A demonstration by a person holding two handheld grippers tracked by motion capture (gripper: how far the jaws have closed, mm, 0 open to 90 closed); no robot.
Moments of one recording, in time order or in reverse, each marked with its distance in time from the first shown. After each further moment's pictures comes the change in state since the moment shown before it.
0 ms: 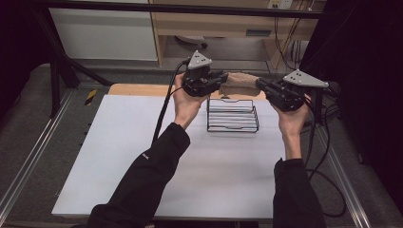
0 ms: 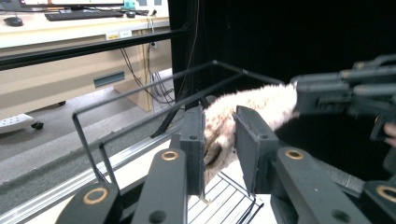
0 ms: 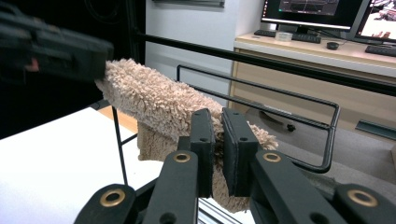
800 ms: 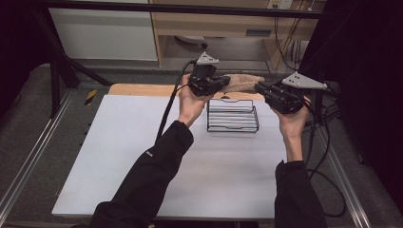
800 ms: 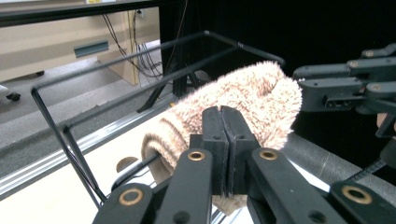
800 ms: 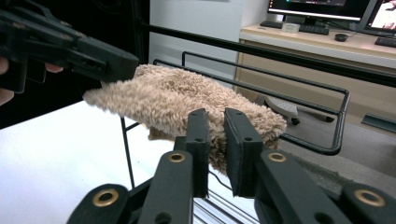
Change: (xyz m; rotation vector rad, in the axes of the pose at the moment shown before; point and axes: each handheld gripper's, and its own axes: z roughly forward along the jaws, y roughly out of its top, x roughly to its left) left arm -0.001 -0.009 0.024 0.138 -0.049 -0.030; right arm 0.001 -0.006 -0.001 0.037 0.022 -0.004
